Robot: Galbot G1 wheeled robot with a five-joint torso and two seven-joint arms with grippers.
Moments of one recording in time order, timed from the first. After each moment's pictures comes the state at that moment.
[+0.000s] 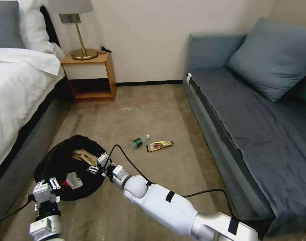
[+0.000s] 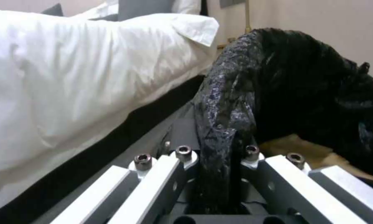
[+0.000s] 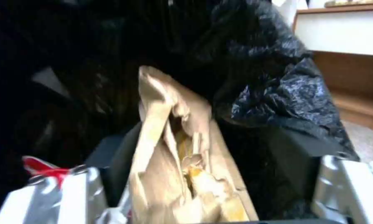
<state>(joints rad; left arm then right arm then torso) 1.73 -1.39 -0.77 -1.95 -0.11 -0.33 -0.35 -0.62 1.59 -0.60 1.08 0.36 0.22 -0.01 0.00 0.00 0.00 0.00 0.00</state>
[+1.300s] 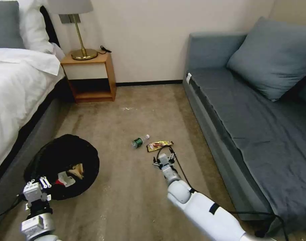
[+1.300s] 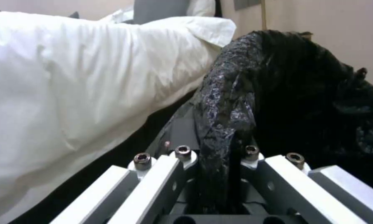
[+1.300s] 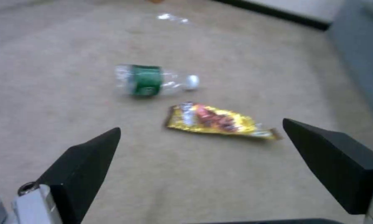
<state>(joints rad) 1.71 -1.36 -0.81 -1.88 -0.12 -0.37 -0.37 -0.83 1.24 -0.32 1.29 0.33 -0.09 0.30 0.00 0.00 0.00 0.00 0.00</state>
